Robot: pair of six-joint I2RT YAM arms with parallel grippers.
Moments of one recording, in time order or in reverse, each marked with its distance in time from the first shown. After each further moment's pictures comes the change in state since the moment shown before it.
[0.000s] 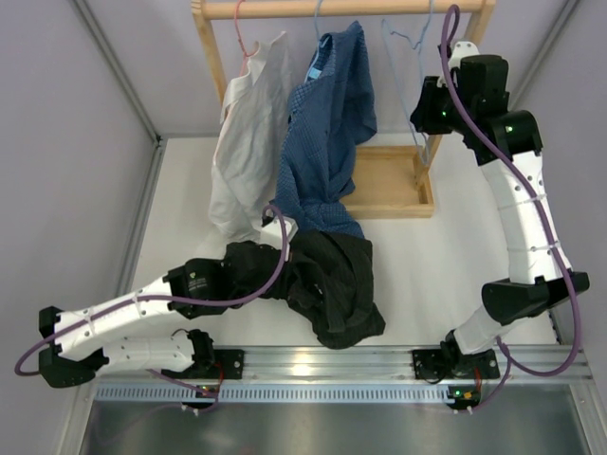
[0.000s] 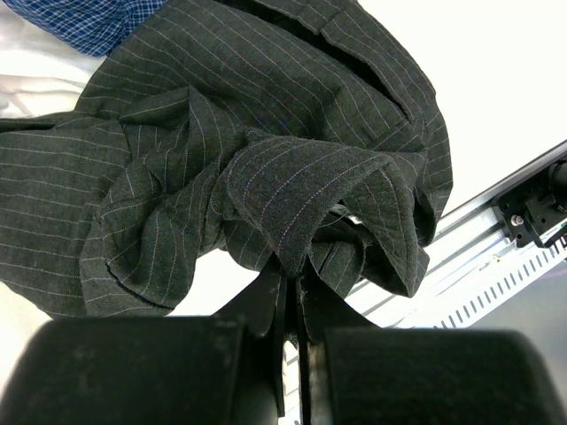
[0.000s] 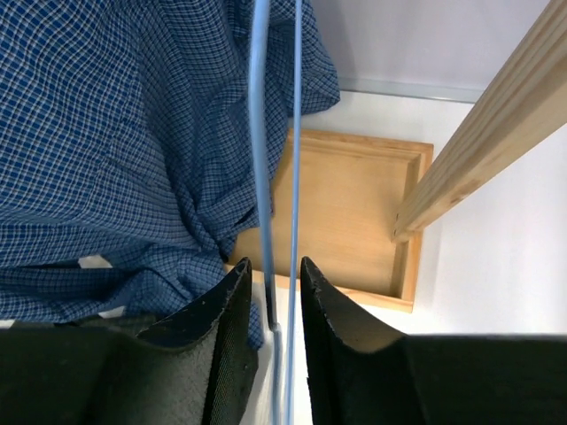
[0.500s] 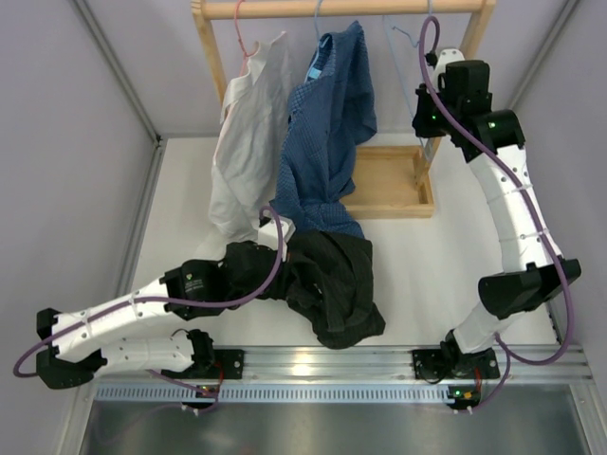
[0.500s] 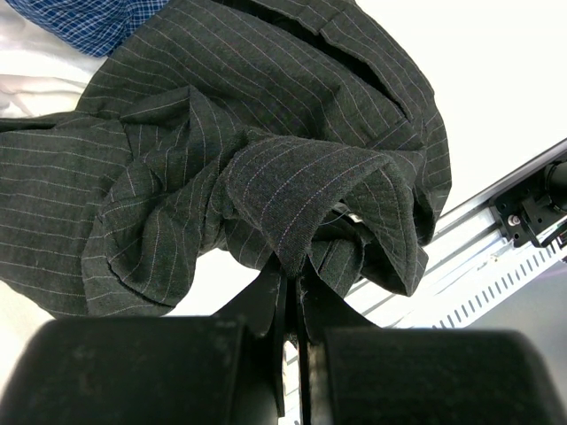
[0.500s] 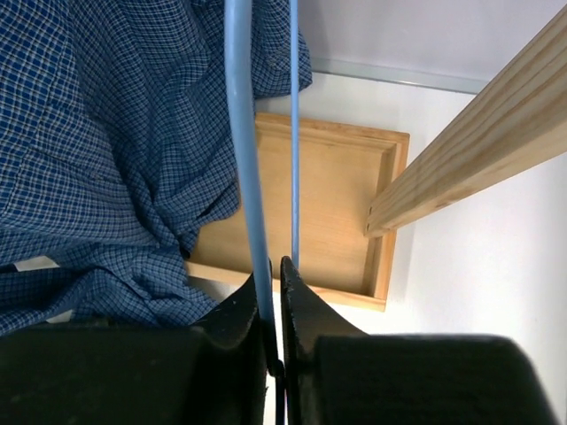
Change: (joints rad) left arm 0.000 -0.022 -0.010 0.003 0.000 0.000; right arm 0.004 0.042 -0.060 0.044 0.064 -0.074
